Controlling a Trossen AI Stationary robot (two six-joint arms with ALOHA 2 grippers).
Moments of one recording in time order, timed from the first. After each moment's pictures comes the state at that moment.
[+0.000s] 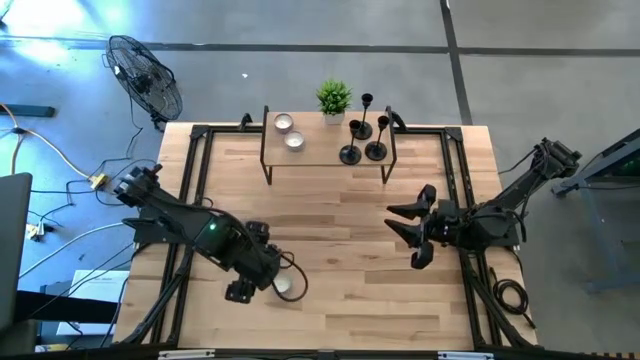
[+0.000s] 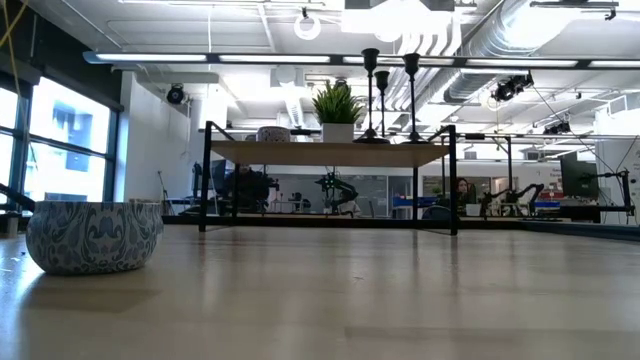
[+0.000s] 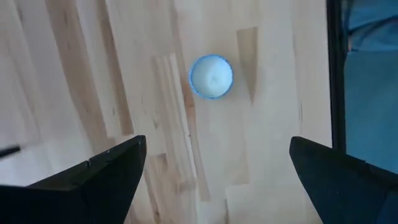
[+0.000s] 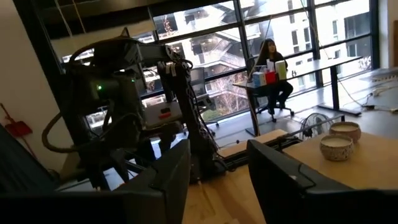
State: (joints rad) left arm -0.54 1.64 1.75 -1.42 -0.07 -0.38; right arm 0.67 0.99 0.71 0.49 0.91 0.12
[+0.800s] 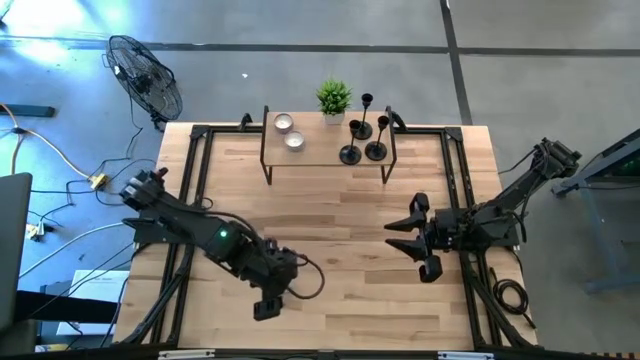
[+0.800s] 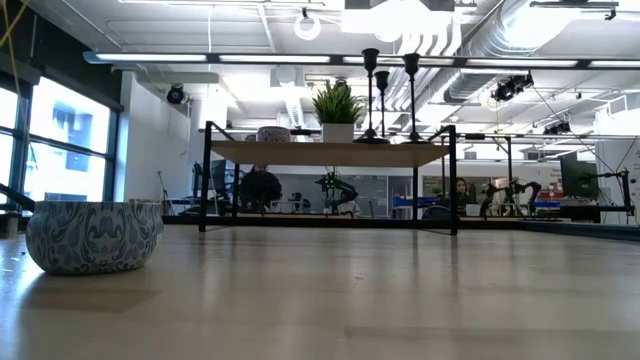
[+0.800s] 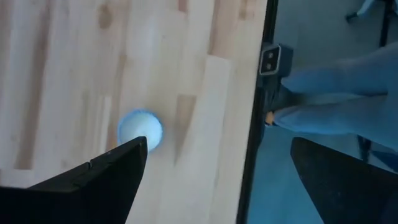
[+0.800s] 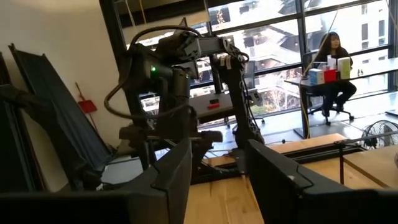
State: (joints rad) left arm -0.54 1.68 1.75 -1.13 0.01 -0.74; right arm 0.67 0.99 0.71 0.48 0.67 0.11
